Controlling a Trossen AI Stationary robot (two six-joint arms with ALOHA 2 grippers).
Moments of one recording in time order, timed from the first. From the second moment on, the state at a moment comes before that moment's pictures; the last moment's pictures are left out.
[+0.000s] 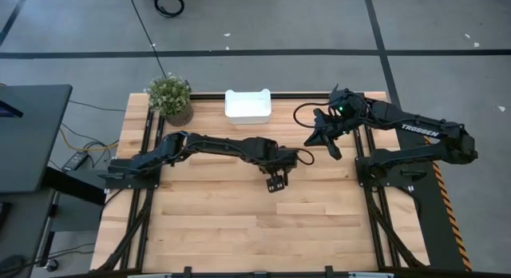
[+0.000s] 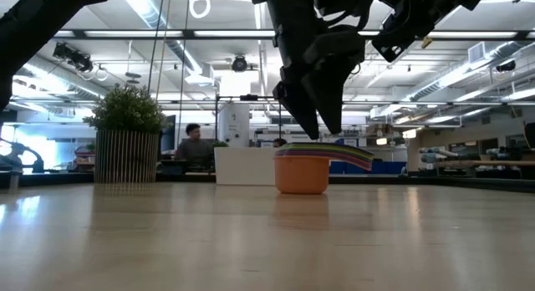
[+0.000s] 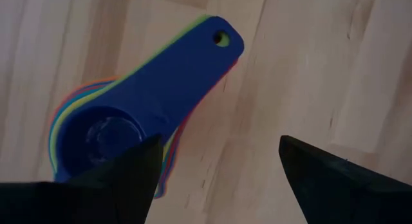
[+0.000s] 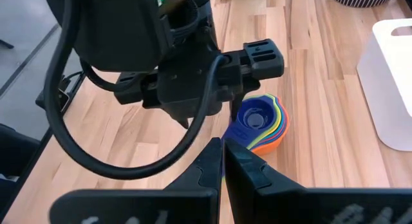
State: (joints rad) left arm -0.05 2.29 2.08 -1.02 -0.09 -0.27; right arm -0.39 0.98 0.92 -0.65 -0.54 -0.22
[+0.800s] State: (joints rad) left arm -0.06 2.29 2.08 -1.02 -0.11 -0.29; right arm -0.39 0.98 0.92 -0.65 -0.54 -0.22
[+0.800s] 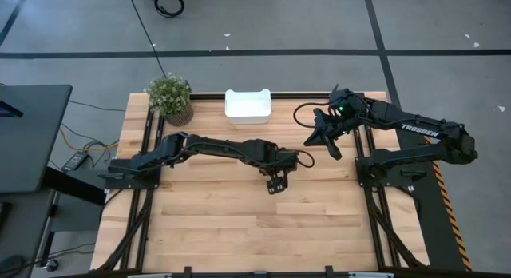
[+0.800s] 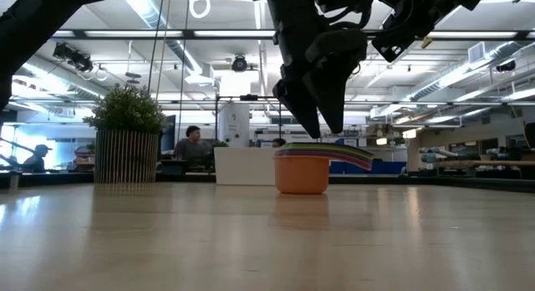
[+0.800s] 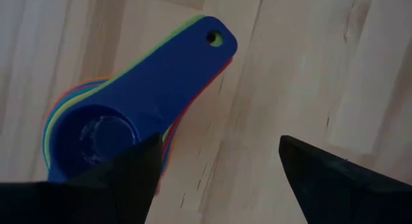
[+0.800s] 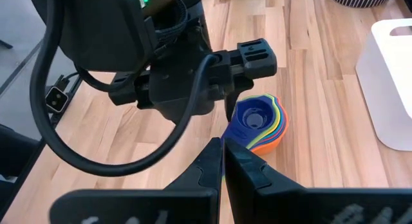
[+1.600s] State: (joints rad) left arm -0.07 2.29 1.98 -1.00 -0.27 -0.30; right arm -0.39 0.98 0.92 -0.65 -0.54 -0.22
